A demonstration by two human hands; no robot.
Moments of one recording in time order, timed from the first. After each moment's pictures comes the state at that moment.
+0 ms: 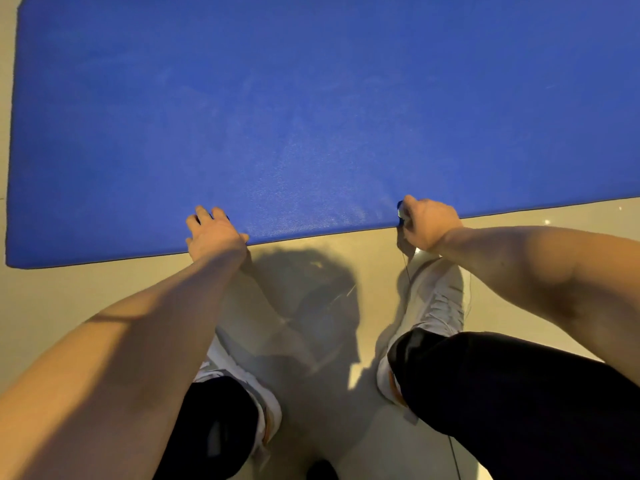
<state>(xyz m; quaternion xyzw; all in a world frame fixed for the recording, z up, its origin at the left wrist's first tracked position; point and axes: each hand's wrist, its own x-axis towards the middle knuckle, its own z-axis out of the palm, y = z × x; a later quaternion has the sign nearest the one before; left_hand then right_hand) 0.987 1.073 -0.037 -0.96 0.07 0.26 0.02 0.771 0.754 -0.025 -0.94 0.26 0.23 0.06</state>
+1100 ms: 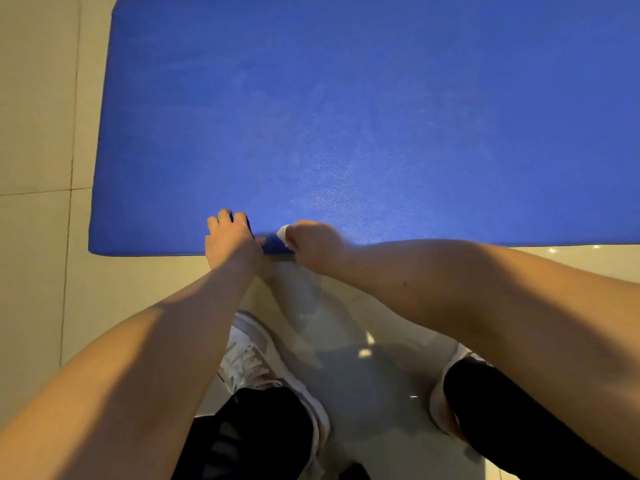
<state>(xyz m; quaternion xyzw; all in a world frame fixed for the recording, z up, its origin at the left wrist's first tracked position) 1.031 1.147 -0.023 -0.97 0.09 0.22 -0.04 0.953 0.992 -0.035 -0.94 0.01 0.21 0.27</state>
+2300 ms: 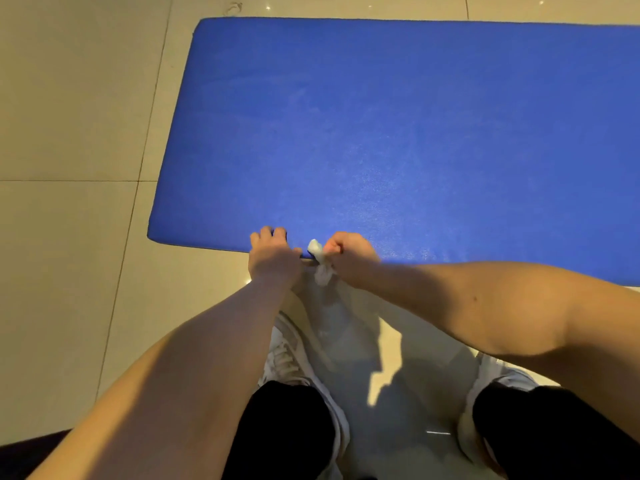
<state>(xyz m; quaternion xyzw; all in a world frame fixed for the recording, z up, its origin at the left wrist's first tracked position) 1.009 1.164 -0.022 -0.97 0.04 0.20 -0.12 0.944 1.010 -0.023 -0.82 0.23 0.20 0.49</state>
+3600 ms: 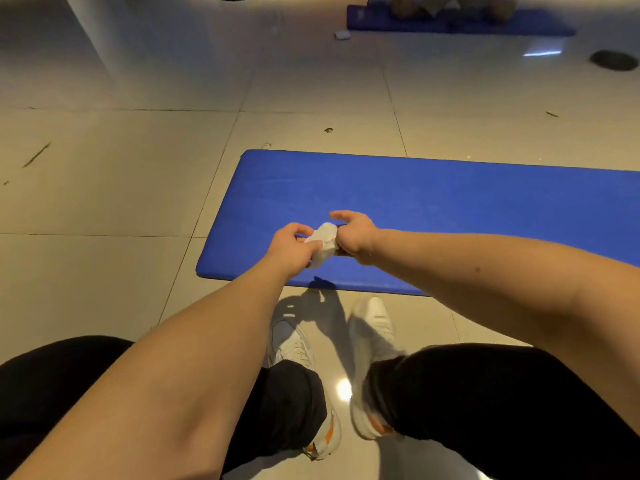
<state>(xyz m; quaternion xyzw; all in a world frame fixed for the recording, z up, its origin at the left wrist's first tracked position) 0.940 1.198 0.205 -0.82 0.05 0.26 -0.52 0.907 1.048 0.204 -0.70 0.31 0.07 0.64</state>
